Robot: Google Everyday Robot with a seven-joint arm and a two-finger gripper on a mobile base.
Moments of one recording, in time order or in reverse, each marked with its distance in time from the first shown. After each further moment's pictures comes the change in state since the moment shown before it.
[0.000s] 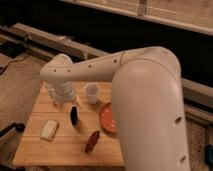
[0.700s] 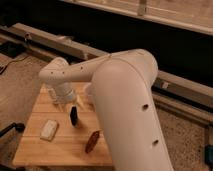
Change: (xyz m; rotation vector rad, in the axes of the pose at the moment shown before) arm -0.014 -0.015 0.035 0.108 0.077 0.025
